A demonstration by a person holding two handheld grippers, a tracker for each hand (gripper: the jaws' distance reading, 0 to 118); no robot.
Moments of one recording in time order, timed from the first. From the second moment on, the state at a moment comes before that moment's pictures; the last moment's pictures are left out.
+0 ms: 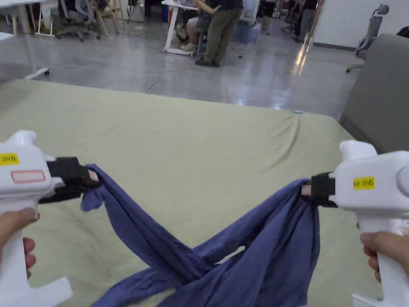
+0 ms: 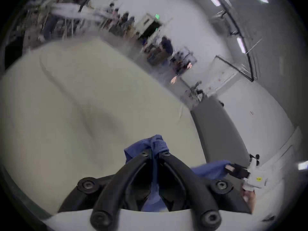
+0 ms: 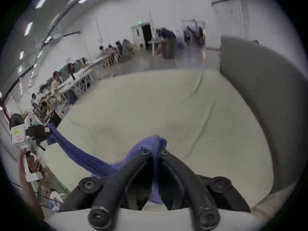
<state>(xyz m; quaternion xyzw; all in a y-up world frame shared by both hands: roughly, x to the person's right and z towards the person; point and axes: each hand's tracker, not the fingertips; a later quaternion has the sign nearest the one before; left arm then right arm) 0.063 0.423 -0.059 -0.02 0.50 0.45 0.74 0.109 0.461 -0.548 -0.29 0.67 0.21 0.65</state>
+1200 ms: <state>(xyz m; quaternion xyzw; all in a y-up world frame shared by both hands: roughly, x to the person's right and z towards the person) -0.100 0.444 0.036 -0.16 0.67 0.40 0.61 -0.068 0.443 -0.563 -0.29 0.59 0.32 0.68</state>
